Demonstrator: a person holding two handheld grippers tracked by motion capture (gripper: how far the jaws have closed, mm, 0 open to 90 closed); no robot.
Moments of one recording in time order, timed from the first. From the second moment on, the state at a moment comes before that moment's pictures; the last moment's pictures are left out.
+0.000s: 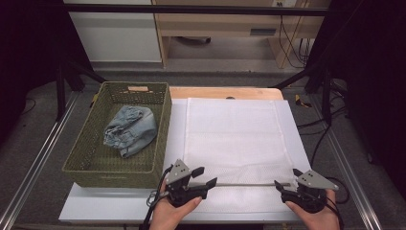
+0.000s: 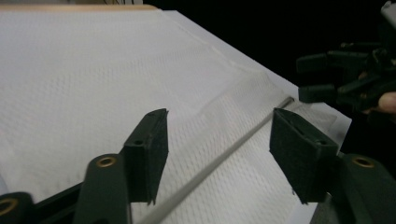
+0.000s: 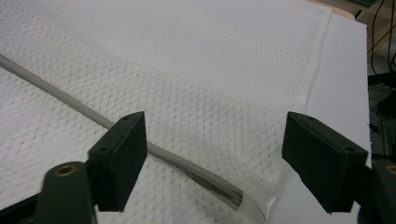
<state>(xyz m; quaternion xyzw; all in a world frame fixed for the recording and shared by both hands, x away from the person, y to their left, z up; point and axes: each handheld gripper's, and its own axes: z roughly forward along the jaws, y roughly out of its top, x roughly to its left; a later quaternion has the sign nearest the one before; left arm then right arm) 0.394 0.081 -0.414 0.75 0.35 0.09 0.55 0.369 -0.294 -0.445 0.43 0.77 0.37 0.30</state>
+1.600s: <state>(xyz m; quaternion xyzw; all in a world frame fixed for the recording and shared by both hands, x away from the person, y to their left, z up) 0.402 0.081 -0.443 0.81 0.31 0.16 0.47 0.436 -0.198 -0.417 0.27 0.92 0.24 0.17</state>
